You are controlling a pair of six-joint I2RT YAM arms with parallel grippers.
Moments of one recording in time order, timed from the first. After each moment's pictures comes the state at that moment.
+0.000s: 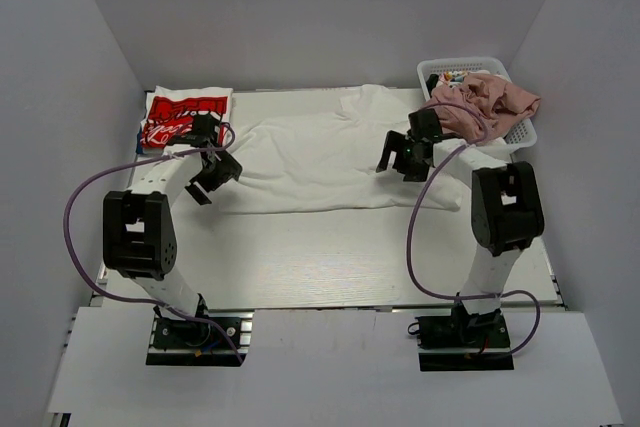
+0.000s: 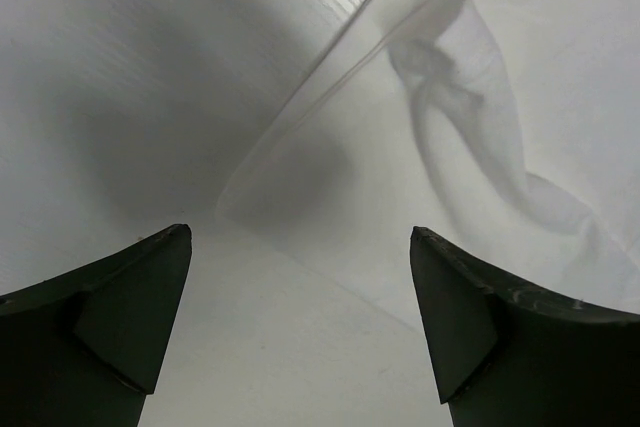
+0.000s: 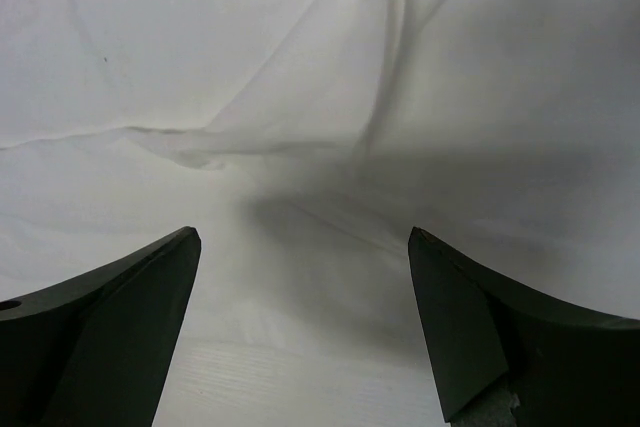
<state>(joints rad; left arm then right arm) -0.10 1.67 1.22 -0.75 -0.19 -0.83 0.25 1.84 1.24 -0.39 -0.15 0.44</state>
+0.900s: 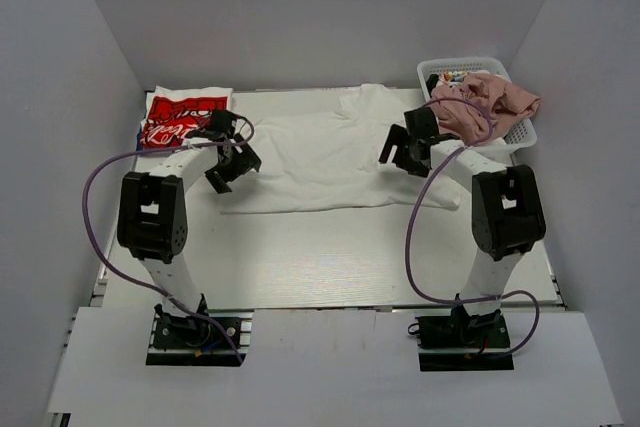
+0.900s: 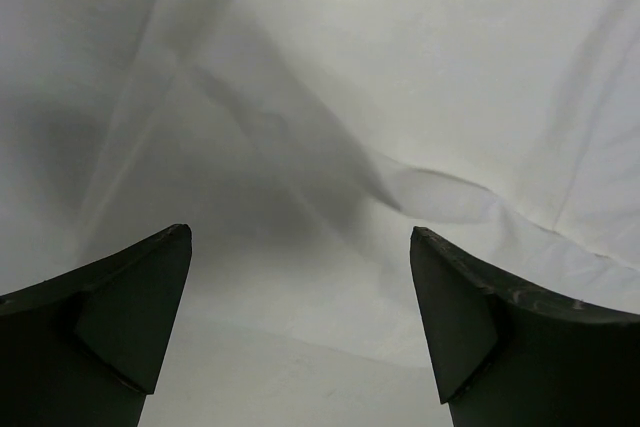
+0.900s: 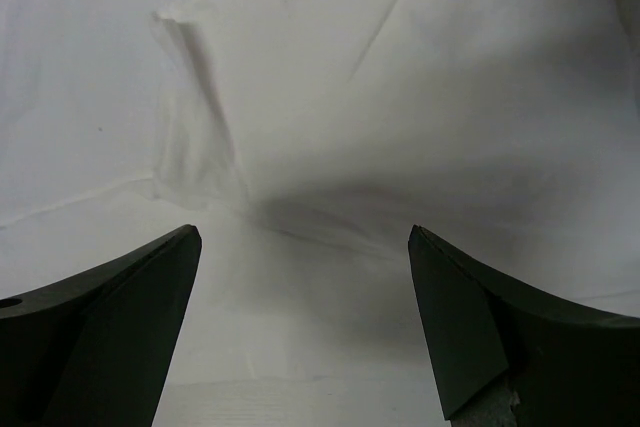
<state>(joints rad) -0.16 1.81 1.28 -0.63 -0.10 -0.77 0.29 1.83 1.25 -0.34 0.04 0.53</state>
